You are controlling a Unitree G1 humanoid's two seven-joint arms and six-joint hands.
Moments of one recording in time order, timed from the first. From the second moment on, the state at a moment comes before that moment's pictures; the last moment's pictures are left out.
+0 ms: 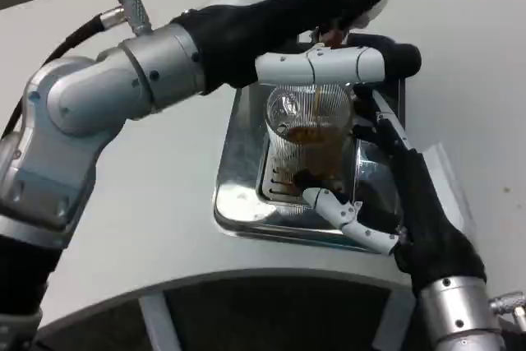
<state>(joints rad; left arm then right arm) -0.97 0.54 -0.18 0.06 0.11 -0.06 -0.71 -0.12 0.01 0.17 -0.30 -0.51 0.07 -0.09</state>
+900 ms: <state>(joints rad) -0.99 0.55 -0.17 0.10 0.09 -0.09 -0.72 -0.23 0.03 0.18 -0.15 -0.49 0.07 -0.20</state>
